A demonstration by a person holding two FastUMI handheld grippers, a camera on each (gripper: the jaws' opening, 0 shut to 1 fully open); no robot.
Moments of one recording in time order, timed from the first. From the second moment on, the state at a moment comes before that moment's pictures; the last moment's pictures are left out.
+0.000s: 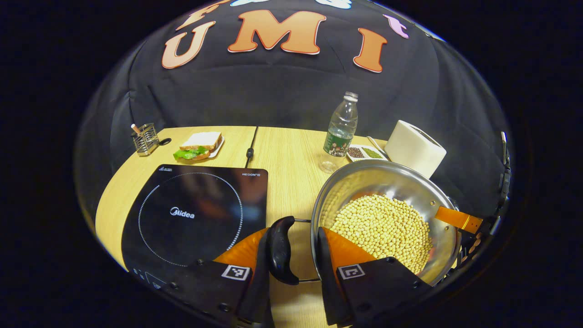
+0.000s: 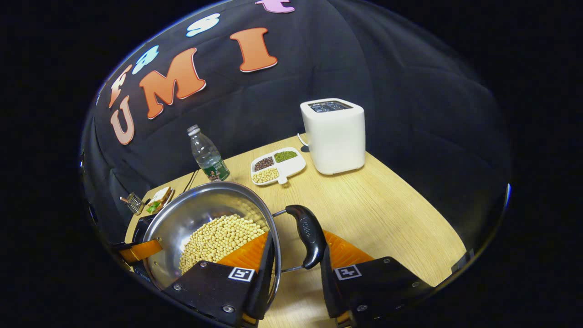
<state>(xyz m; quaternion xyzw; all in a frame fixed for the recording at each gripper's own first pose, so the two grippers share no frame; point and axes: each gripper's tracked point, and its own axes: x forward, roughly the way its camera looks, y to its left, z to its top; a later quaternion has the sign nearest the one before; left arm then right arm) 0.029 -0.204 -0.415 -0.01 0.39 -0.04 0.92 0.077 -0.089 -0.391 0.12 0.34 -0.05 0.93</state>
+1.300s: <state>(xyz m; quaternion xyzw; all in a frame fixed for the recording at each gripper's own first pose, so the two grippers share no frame) 0.038 0.006 -0.322 -0.03 0.34 0.02 0.94 0.109 0.119 -0.312 0.11 0.32 0.04 0.94</state>
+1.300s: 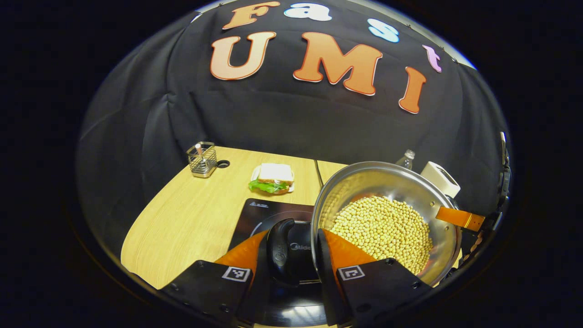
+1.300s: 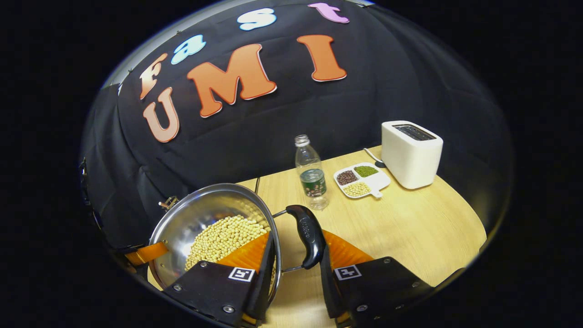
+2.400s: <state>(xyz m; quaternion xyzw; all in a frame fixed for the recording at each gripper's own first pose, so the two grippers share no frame) 0.042 0.099 -0.380 -0.03 0.37 0.06 0.93 0.113 0.209 -0.391 0.11 0.37 0.06 0.92</state>
